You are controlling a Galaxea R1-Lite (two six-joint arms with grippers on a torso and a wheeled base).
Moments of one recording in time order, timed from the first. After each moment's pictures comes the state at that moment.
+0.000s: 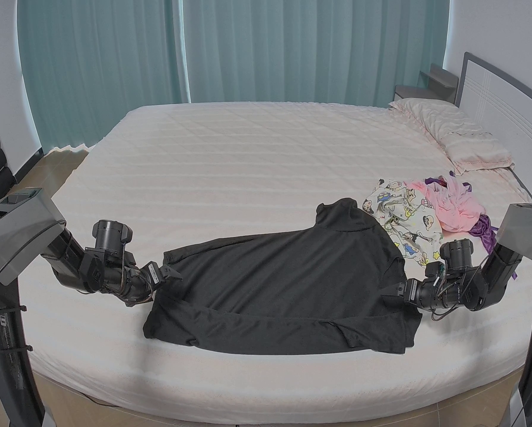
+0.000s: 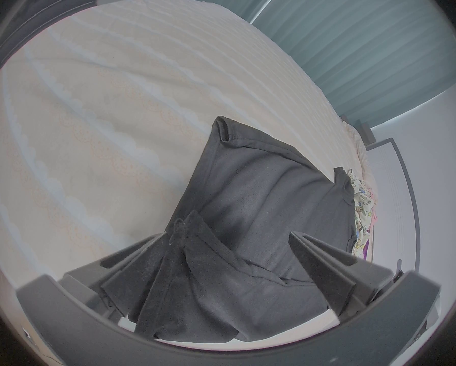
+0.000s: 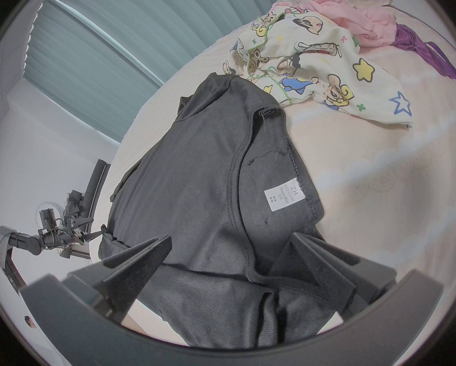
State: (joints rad) left arm -0.05 2.25 -1.01 -0.37 -0.29 -0.60; right arm 0.04 2.31 -0.78 -0.72 0.39 0.37
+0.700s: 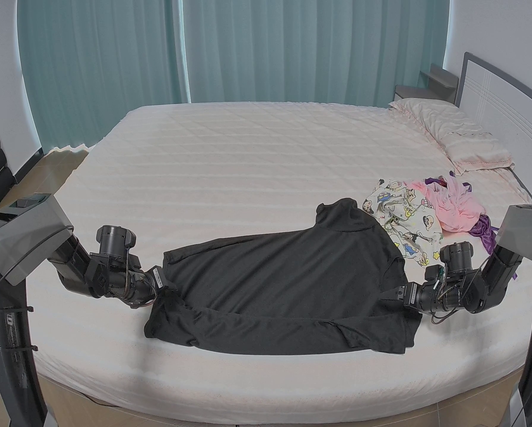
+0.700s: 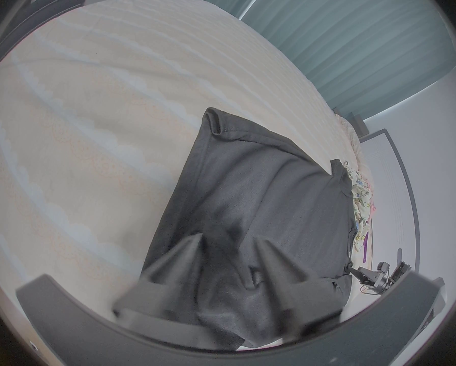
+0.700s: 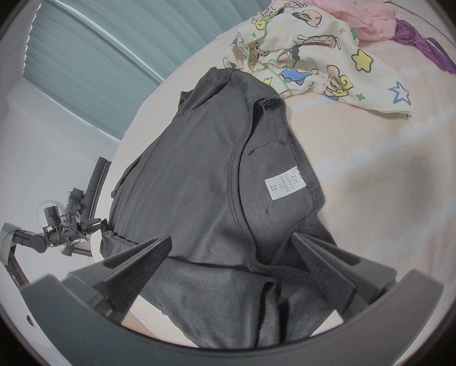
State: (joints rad) left arm -0.06 2.30 -1.01 -0.42 -0.33 -0.56; right arm 0.04 2.31 -0.76 -0.72 0.40 0.37
